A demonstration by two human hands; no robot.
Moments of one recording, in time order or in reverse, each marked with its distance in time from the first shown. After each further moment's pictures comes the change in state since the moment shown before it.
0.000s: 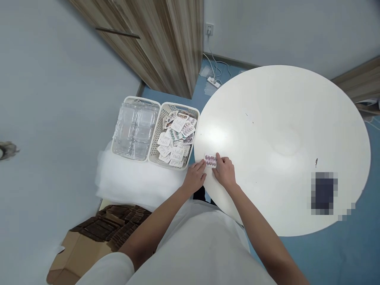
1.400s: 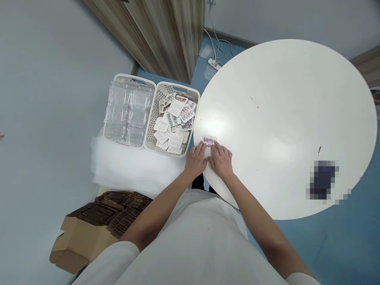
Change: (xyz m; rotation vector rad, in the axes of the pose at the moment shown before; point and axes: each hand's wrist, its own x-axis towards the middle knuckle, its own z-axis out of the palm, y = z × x) left_hand 0.010 0.008 0.006 0.358 0.027 -0.071; right_hand -0.012 -0.016 0.003 -0.116 0.082 -0.167
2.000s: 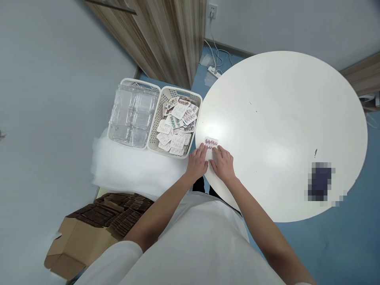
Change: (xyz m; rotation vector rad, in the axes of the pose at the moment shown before) left_hand -0.004 0.000 0.002 -0.060 0.030 0.015; right_hand -0.007 -0.003 -0.006 0.032 -0.012 0.042
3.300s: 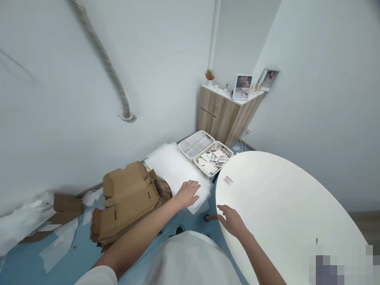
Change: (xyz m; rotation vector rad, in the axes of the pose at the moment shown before) left_hand -0.186 0.024 -0.092 0.075 0.220 -0.227; right_hand -0.107 -0.018 -0.065 -0.090 -0.297 -0.616
